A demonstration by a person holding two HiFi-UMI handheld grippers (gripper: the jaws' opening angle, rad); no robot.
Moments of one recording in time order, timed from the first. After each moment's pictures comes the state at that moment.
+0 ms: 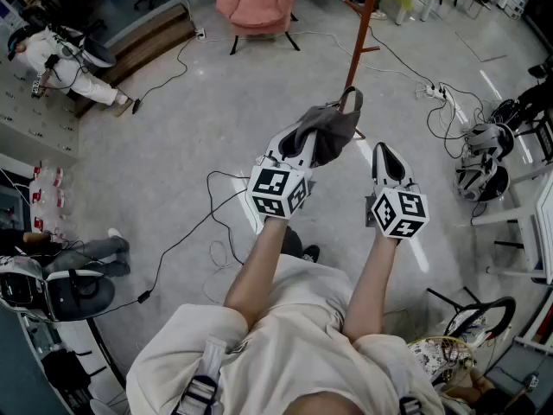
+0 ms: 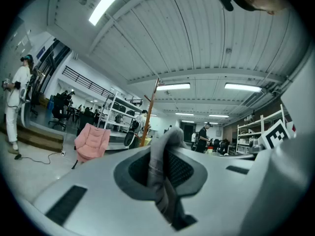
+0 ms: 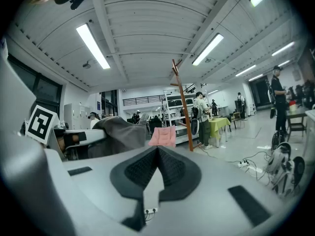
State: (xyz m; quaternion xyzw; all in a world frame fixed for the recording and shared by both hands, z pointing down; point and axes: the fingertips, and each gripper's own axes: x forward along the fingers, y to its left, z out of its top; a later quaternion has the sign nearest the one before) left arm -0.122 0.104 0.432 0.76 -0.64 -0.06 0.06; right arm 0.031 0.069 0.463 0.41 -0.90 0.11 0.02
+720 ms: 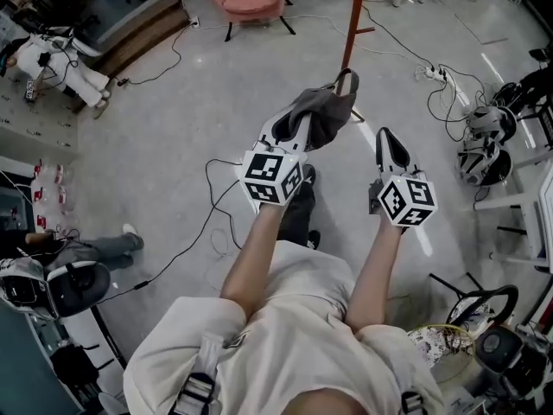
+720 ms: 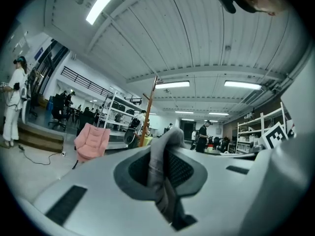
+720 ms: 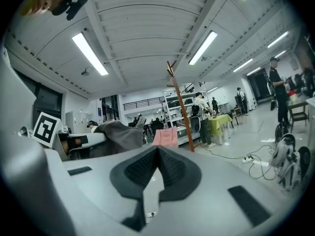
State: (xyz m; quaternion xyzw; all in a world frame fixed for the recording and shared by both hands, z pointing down) left arm -0.117 0.097 0.426 0.76 -0.65 -0.05 0.05; right arm 0.050 0.060 0.462 0.39 -0.91 0.13 -0.01
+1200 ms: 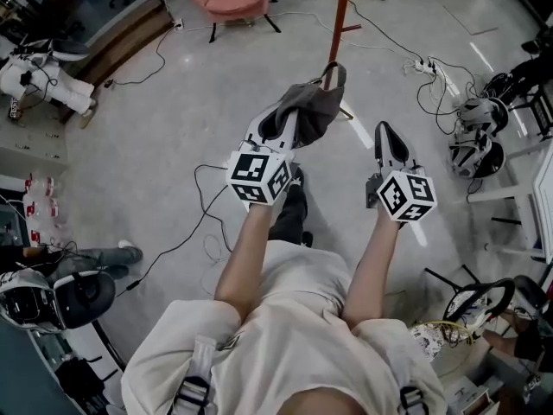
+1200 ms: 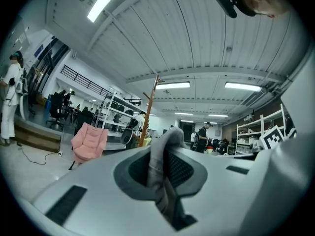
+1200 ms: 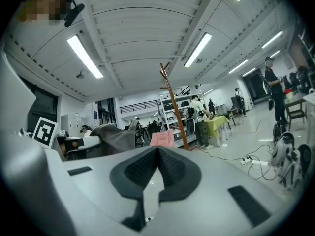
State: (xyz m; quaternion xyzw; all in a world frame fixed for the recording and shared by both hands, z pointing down) left arm -0.112 0.065 0.431 0.76 -0.64 -0.06 0.05; right arm 0.075 0.020 0.467 0.41 -0.90 0.14 -0.03
